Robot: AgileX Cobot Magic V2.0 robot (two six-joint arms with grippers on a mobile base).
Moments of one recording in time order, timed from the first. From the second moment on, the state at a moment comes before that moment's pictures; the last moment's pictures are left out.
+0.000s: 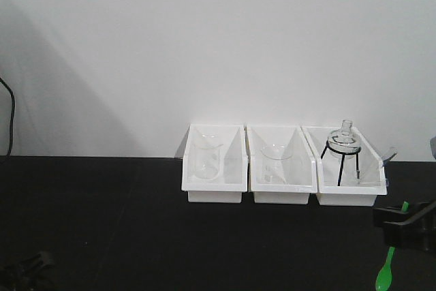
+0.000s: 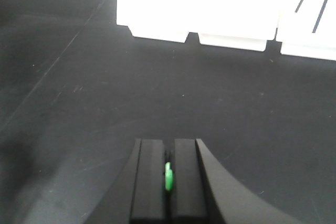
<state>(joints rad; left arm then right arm) -0.01 1.42 -0.71 -0.81 0.38 0.11 0.00 1.08 -0.91 0.68 0.63 -0.60</state>
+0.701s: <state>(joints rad) -0.03 1.48 -0.71 -0.84 0.30 0.19 0.00 1.08 -0.91 0.65 0.63 -0.60</state>
